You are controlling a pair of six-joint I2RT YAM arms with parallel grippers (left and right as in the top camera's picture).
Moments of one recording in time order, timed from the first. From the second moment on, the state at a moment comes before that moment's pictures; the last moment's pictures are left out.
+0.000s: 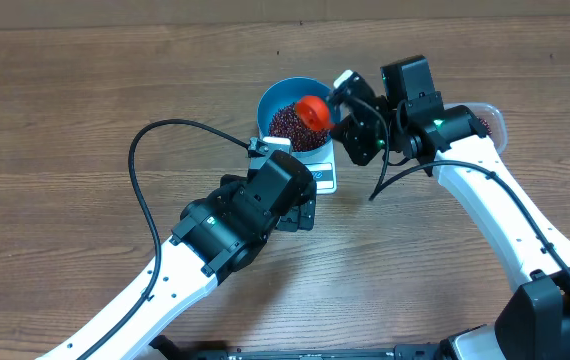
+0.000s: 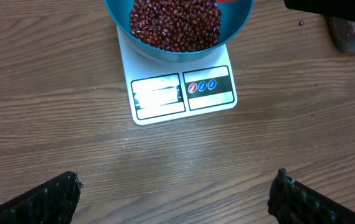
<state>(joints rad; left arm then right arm) -0.76 1.30 1.16 -0.84 -0.27 -0.57 0.32 1.64 1.36 -0.67 -0.42 -0.32</state>
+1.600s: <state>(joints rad) -0.76 1.30 1.16 -0.84 -0.27 -0.57 0.40 1.73 1.36 -0.50 -0.38 0.25</state>
